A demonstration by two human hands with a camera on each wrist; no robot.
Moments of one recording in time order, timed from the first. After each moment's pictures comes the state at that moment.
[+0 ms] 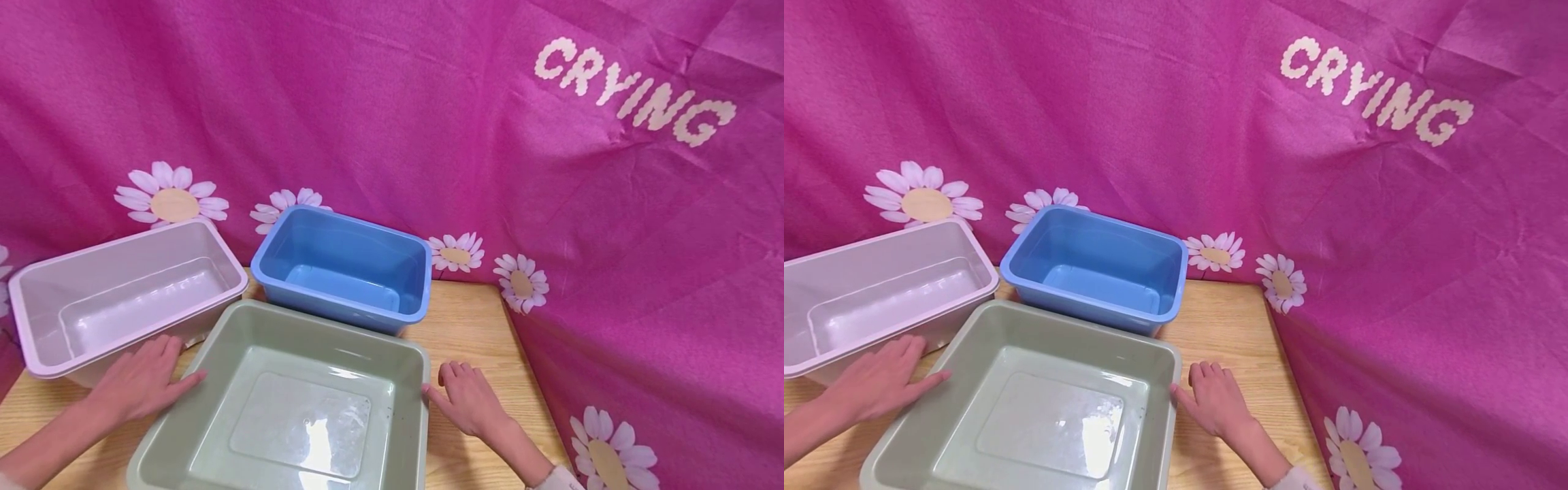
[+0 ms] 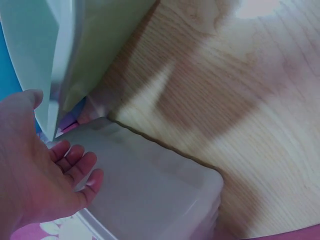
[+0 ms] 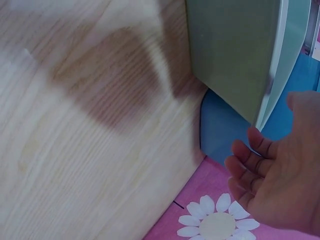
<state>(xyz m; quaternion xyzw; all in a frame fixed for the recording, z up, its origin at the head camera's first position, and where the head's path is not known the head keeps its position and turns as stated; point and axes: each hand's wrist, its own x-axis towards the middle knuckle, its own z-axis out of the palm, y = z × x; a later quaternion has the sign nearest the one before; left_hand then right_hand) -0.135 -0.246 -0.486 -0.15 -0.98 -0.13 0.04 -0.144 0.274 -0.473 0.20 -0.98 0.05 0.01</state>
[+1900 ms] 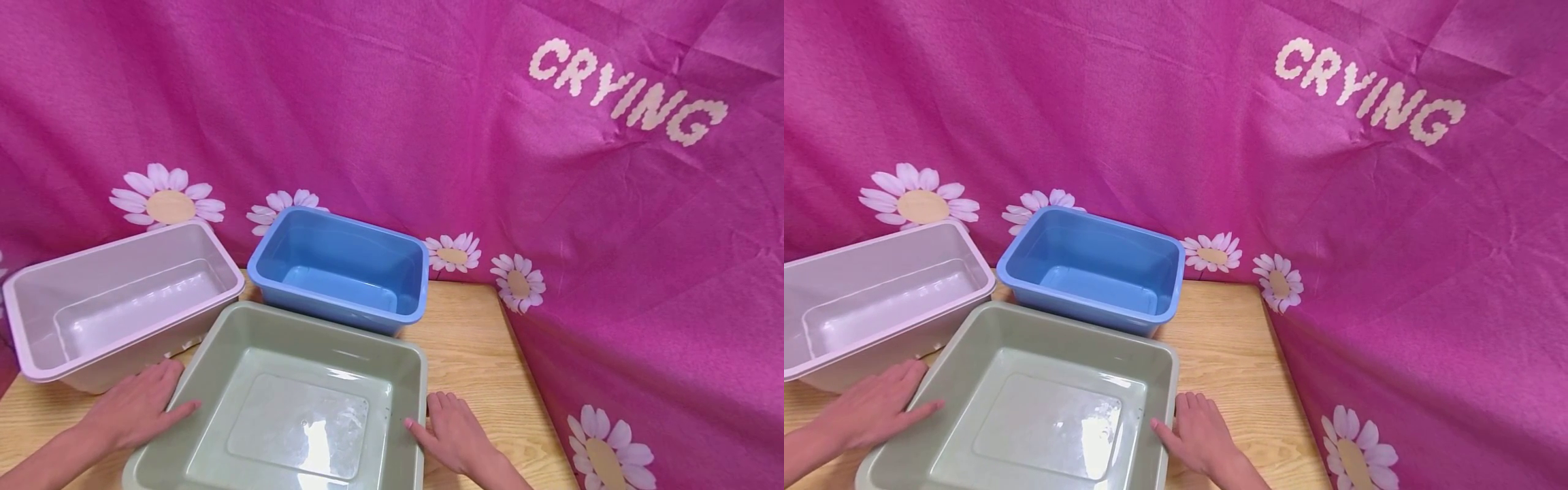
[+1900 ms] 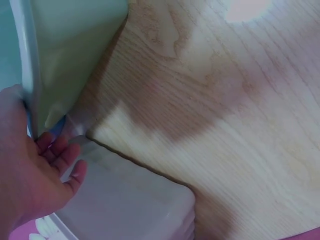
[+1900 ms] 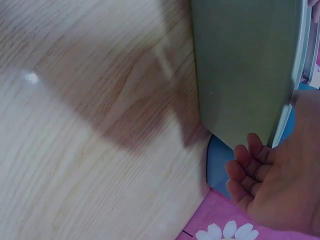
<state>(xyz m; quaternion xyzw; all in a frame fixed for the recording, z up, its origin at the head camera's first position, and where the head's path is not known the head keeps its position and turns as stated) -0.114 -0.246 -0.510 -0.19 -0.97 -0.14 0.05 -0.103 0.259 -0.494 0.20 -0.98 0.08 -0.02</state>
